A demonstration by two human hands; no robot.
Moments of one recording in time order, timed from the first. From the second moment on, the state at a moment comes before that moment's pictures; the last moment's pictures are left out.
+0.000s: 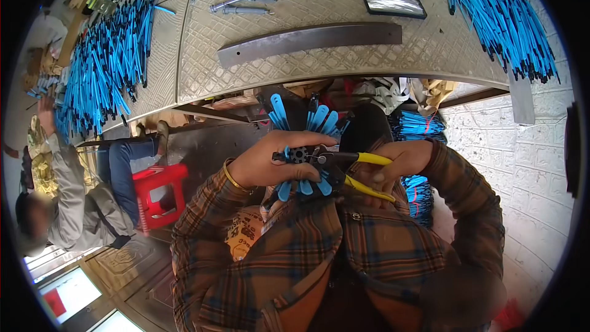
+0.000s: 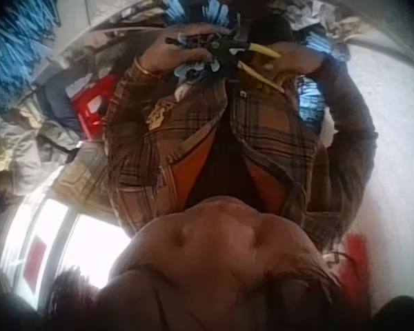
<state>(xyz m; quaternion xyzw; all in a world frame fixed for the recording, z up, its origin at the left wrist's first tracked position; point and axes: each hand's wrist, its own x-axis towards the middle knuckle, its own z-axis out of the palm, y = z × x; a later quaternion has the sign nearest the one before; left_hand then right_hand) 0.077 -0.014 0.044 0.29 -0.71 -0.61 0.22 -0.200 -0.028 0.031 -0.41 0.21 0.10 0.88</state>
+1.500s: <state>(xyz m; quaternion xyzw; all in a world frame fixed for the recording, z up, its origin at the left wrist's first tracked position) 0.074 -0.020 0.054 0.23 -0.74 -0.62 0.12 -0.200 0.029 -0.025 -0.57 0.26 -0.05 0.78</state>
